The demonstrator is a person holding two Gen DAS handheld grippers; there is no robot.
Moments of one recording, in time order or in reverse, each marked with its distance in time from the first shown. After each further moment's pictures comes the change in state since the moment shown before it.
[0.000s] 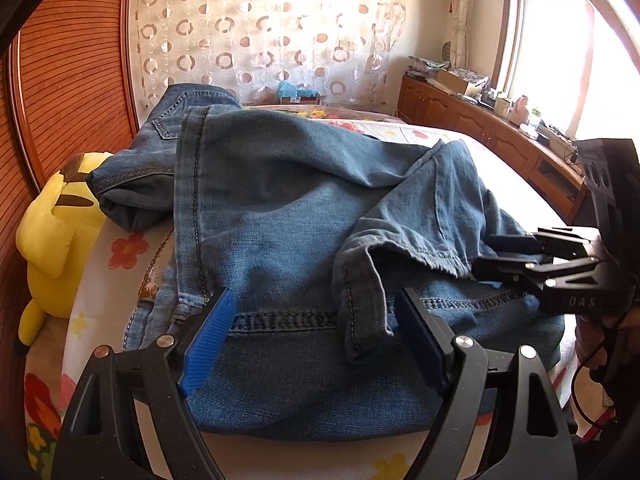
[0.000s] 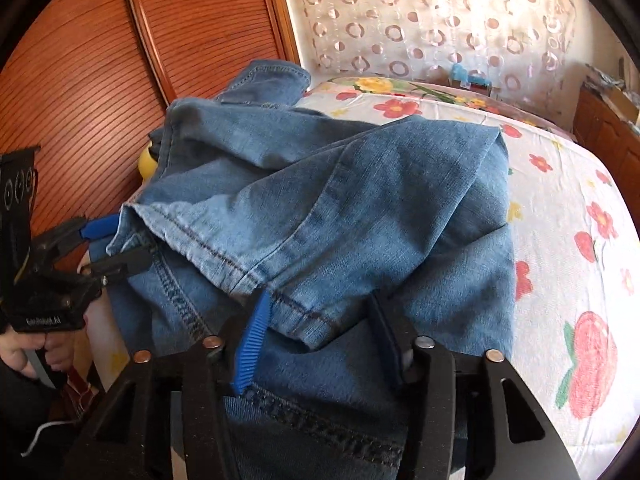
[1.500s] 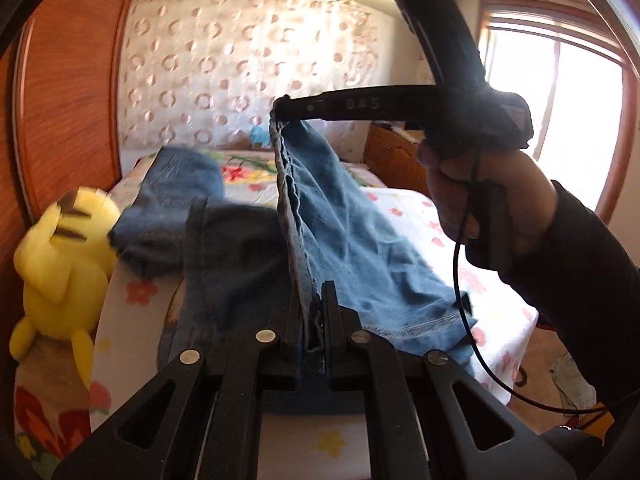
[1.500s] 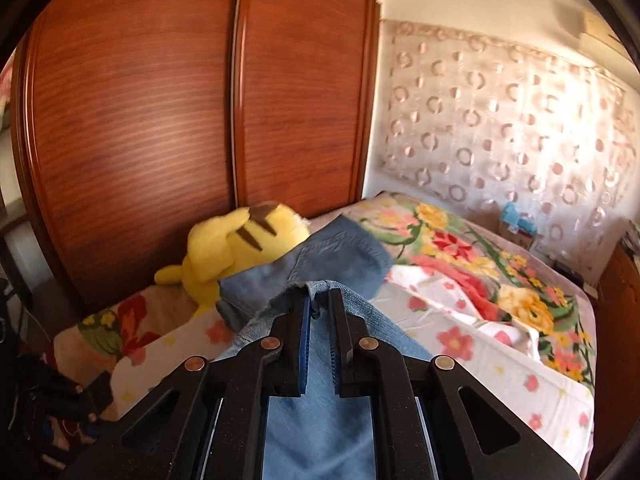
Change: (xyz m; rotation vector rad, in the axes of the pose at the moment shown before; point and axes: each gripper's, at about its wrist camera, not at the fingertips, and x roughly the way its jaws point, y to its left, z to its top) left arm -0.083 0.005 0.014 -0.038 -0.147 -0.134; right arm -0.044 0.089 0.132 -0.354 -0.273 0.066
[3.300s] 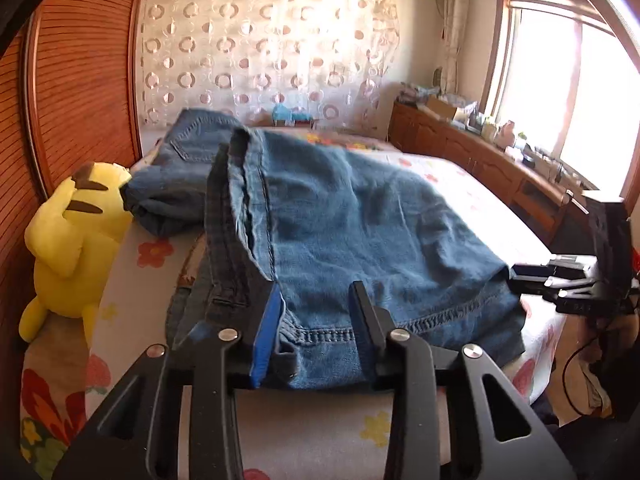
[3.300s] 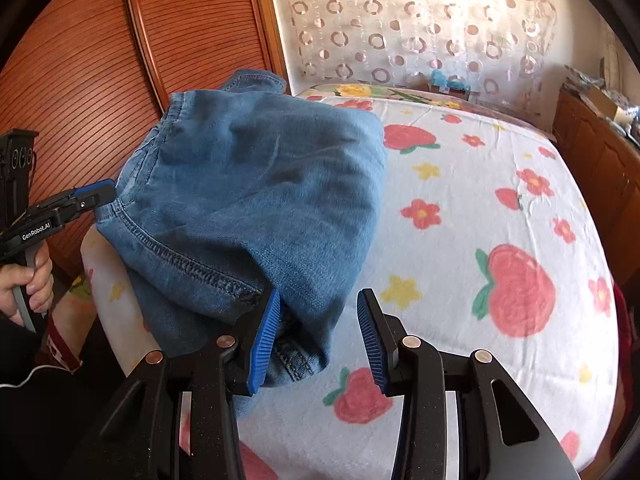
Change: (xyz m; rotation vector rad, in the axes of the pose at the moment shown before) left arm 0.020 0.010 -0.027 0.014 0.042 0.083; right arm -0.142 -0.063 -0.177 0.365 0.243 -0.110
